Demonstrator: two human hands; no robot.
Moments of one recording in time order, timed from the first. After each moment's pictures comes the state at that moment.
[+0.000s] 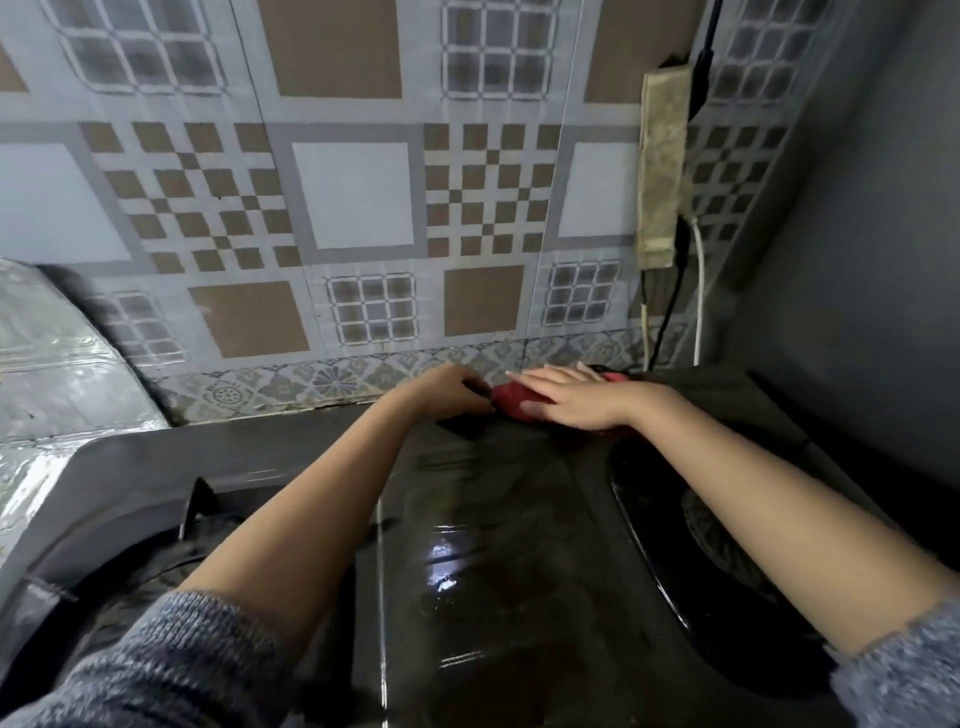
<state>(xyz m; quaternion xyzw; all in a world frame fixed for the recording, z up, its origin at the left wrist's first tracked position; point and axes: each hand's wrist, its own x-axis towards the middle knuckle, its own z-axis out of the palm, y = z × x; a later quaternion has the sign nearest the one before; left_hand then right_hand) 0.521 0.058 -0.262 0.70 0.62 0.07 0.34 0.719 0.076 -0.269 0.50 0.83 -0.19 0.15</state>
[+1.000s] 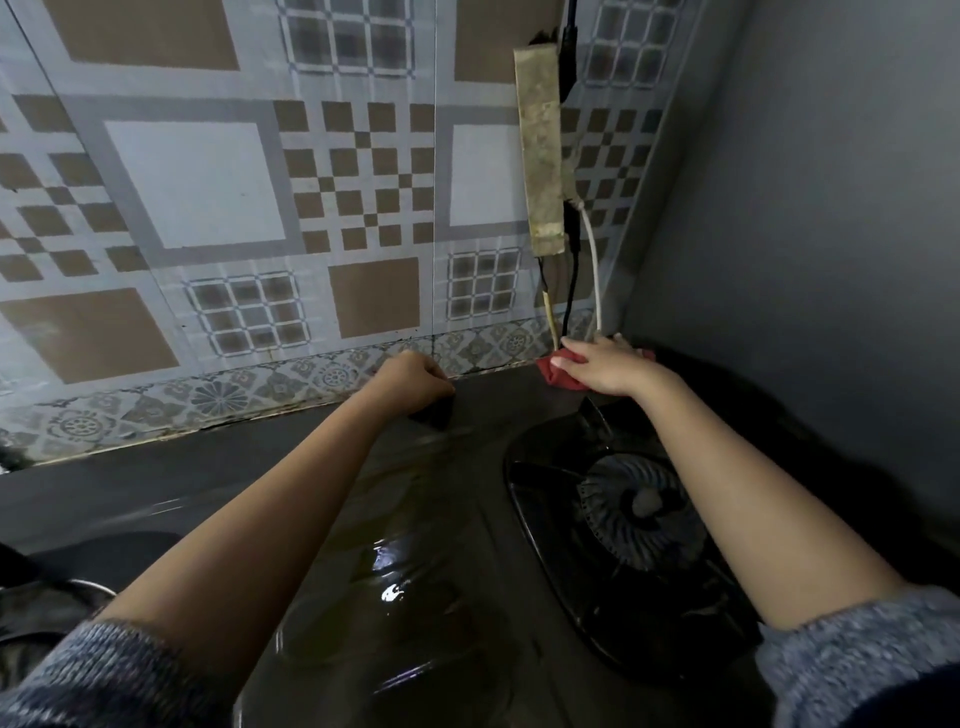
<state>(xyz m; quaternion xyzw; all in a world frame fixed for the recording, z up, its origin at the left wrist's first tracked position) 0.596 0.075 -0.265 0.70 0.62 0.15 0.33 0.843 0.089 -0.265 0.73 0.66 -0.19 0.03</state>
